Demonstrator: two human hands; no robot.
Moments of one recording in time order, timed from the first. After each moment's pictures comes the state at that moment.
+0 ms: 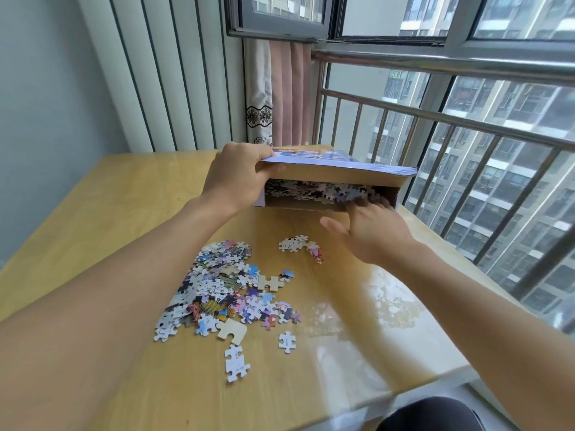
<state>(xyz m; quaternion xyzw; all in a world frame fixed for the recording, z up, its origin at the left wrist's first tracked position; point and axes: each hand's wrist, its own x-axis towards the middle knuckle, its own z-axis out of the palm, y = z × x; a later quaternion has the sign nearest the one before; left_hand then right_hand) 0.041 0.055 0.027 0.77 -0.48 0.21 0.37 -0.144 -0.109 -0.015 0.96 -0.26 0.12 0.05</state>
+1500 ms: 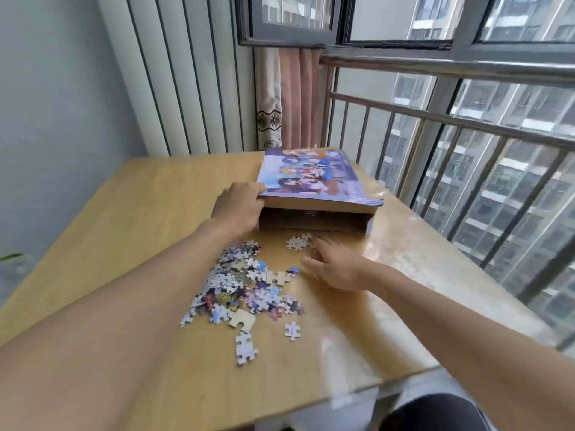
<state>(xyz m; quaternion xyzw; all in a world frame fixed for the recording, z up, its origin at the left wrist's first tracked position) 0.049 0.065 -0.016 0.90 -0.37 0.10 0.22 -0.129 -0.077 -0.061 0.97 -0.14 -0.05 -0.17</state>
